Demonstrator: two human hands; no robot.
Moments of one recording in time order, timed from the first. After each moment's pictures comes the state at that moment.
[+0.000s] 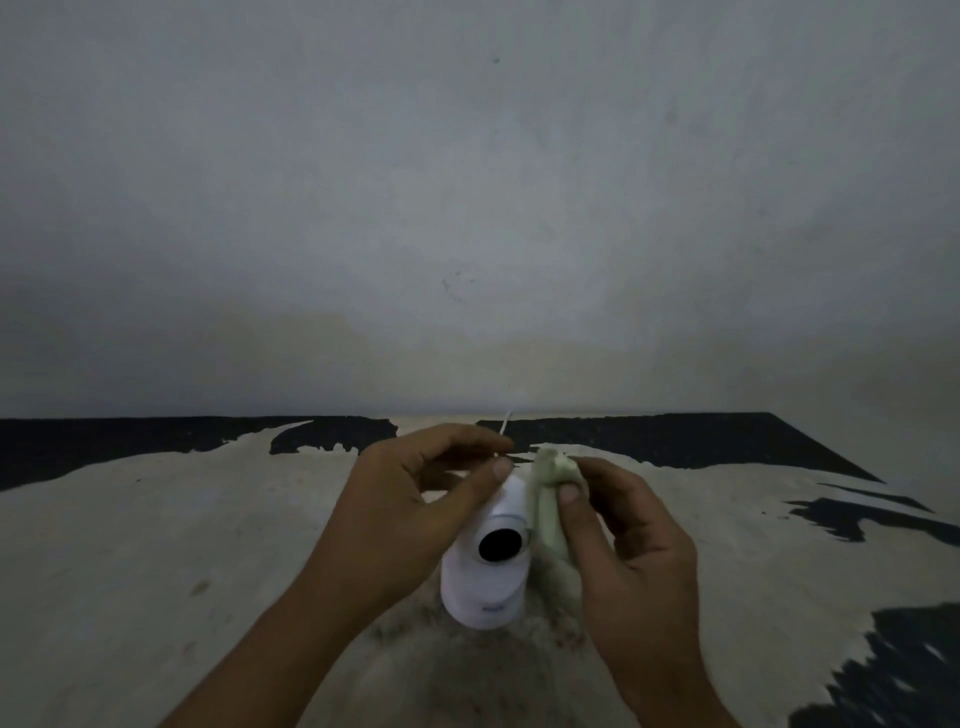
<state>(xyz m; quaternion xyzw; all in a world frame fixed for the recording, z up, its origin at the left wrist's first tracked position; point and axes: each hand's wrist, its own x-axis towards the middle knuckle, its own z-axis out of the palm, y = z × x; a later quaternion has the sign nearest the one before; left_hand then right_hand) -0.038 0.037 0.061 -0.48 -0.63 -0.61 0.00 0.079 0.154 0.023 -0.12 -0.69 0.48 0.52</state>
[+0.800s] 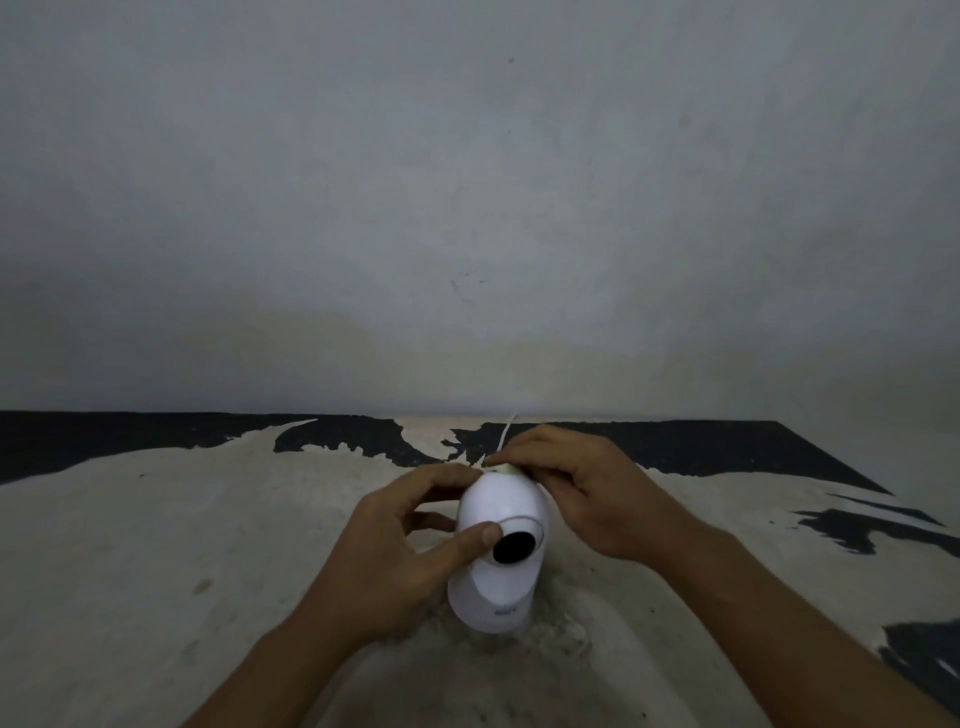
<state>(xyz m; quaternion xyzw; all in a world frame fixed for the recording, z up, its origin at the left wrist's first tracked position) -0.060 0.037 0.014 -0.47 -0.64 -0.61 -0.04 0.033 0.223 0.054 0.06 -0.95 0.18 0.24</state>
